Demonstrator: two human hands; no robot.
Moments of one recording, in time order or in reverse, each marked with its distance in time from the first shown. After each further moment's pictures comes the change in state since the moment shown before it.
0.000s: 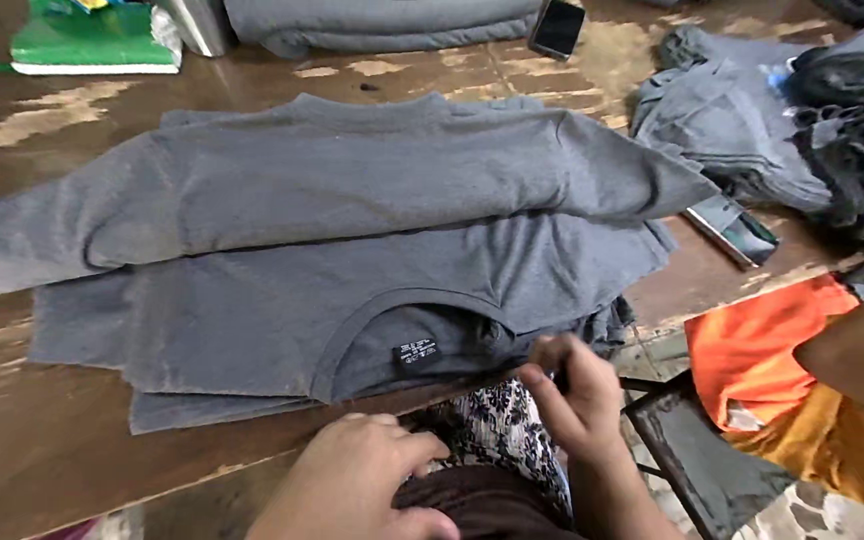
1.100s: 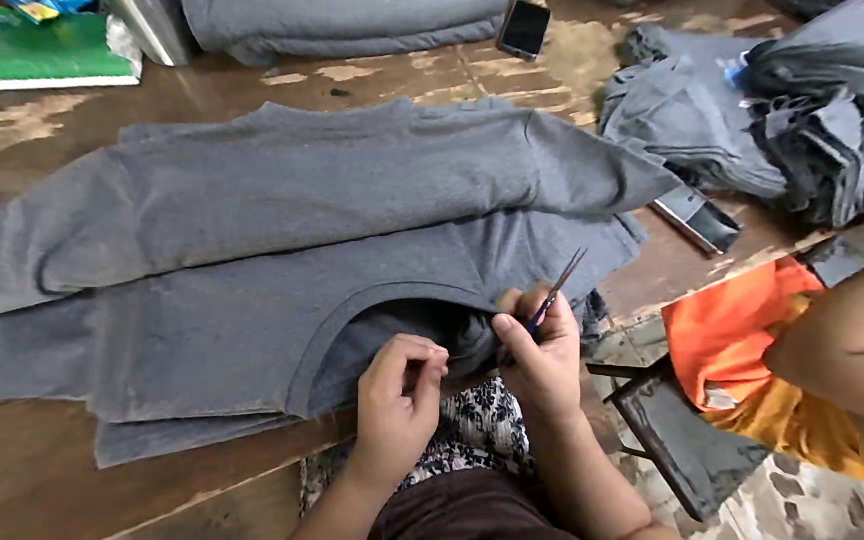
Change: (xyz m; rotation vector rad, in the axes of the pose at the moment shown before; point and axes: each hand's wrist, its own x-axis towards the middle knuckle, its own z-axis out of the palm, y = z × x) left_hand 0.076 -0.015 0.070 -0.613 0.815 -0.021; right_hand 0.028 0.006 0.030 0.798 0.318 0.237
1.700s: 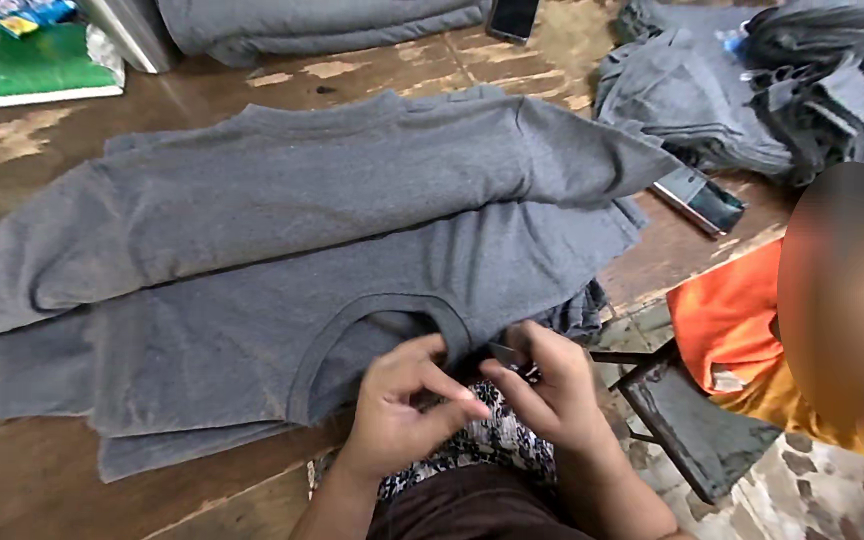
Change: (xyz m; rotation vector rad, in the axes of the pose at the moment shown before) left_hand 0.014 0.002 -0.012 -0.334 -0.272 0.032; right_hand -0.015 -0.026 -0.021 -0.812 -0.319 -0.271
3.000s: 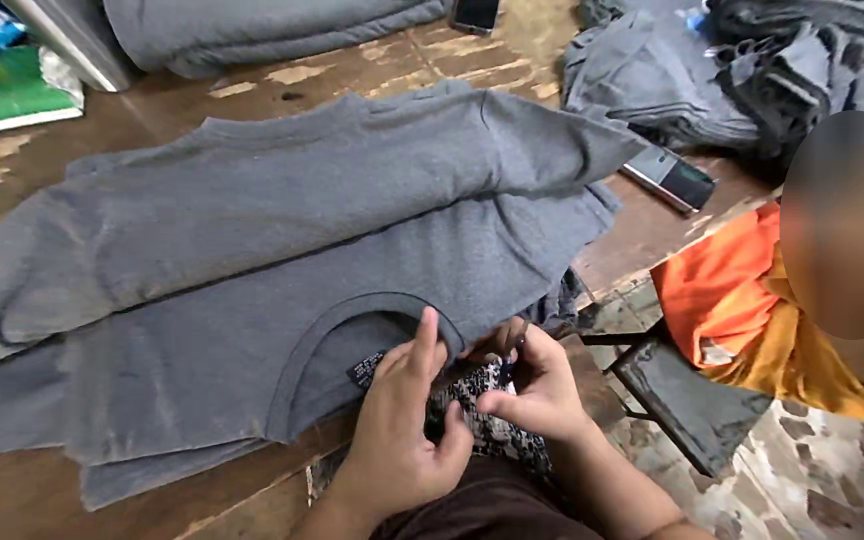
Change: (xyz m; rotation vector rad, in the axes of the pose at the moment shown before) left_hand -0.009 0.014 0.016 0.635 -0.110 0.036; right_hand -0.021 0.012 0.007 0.495 0.076 0.112
